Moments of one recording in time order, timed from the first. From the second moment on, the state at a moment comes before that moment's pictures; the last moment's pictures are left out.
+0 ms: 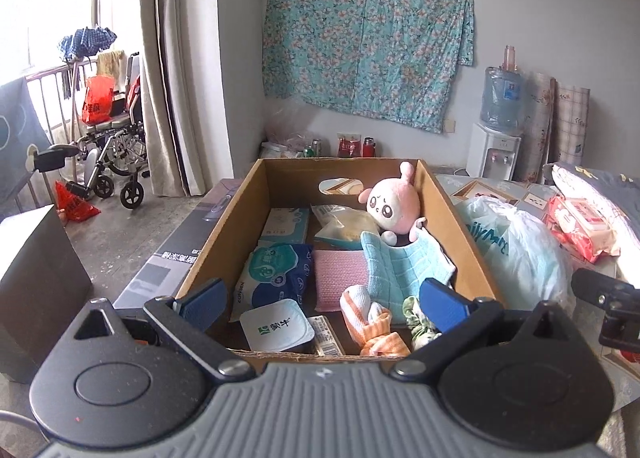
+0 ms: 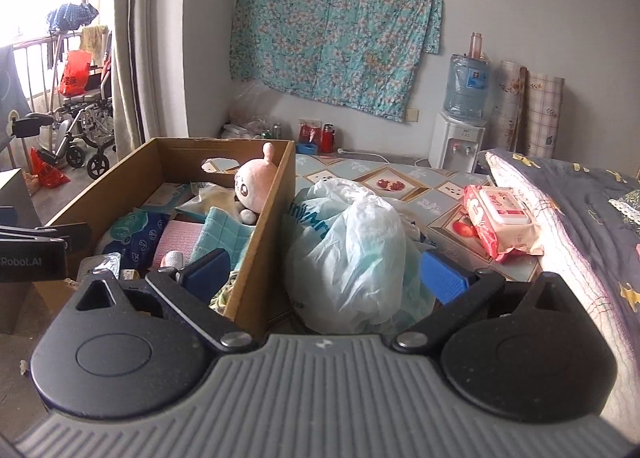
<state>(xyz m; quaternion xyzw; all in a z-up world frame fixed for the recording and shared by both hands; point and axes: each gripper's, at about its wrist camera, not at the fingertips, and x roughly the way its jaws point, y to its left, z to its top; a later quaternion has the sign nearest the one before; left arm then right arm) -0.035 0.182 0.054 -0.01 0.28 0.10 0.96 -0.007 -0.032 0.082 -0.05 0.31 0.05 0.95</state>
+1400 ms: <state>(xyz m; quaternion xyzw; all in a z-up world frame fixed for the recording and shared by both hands) -0.024 0.189 0.022 -0.03 0.41 0.11 0.90 0.020 -0.008 0.041 -0.02 0.43 0.12 0.90</state>
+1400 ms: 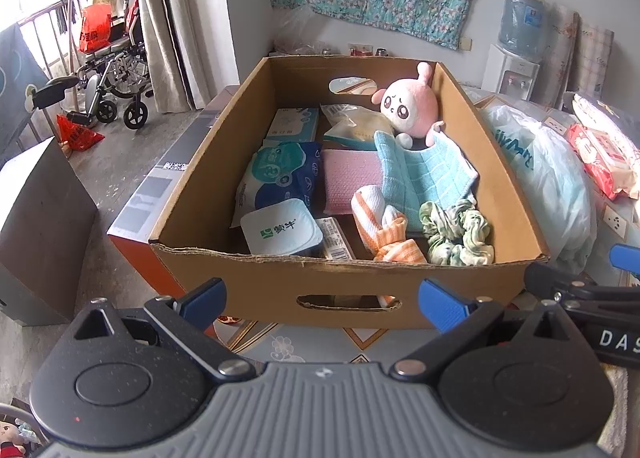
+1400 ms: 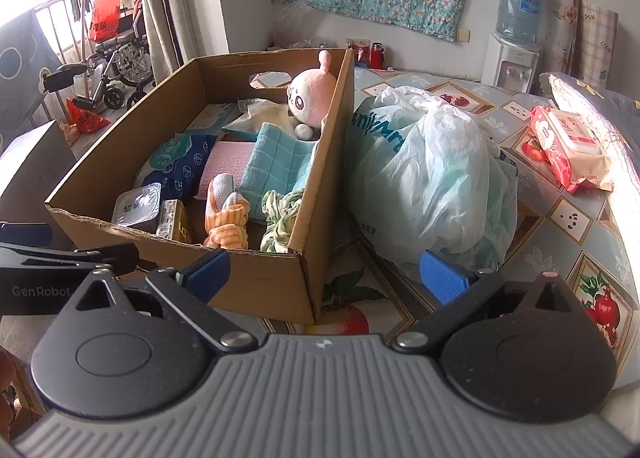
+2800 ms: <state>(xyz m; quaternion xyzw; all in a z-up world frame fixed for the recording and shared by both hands) -0.023 0.195 0.016 -0.04 0.42 0.12 0.90 0.020 -0.008 0.037 -0.03 0.43 0.12 0.89</state>
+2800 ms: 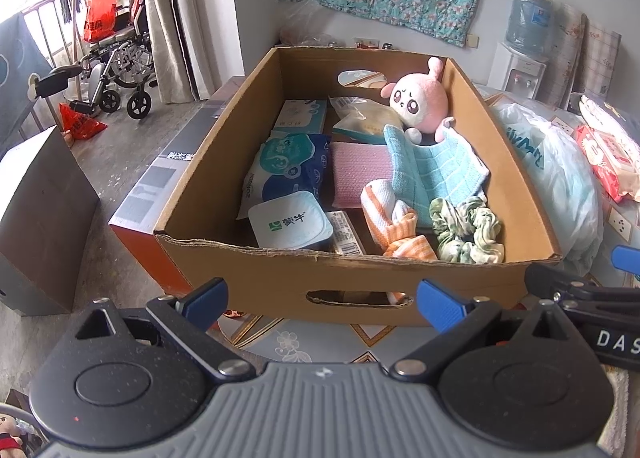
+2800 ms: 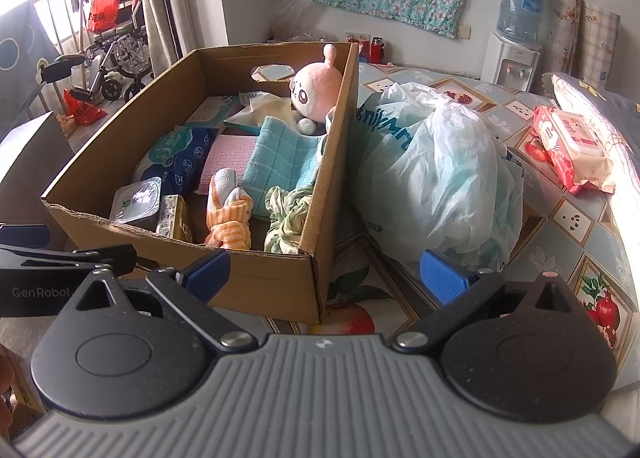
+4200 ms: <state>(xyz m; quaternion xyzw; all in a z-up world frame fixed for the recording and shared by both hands) -0.023 0.200 0.013 -0.04 0.43 0.12 0.89 0.025 -0.001 0.030 -0.04 0.44 0.12 0.89</state>
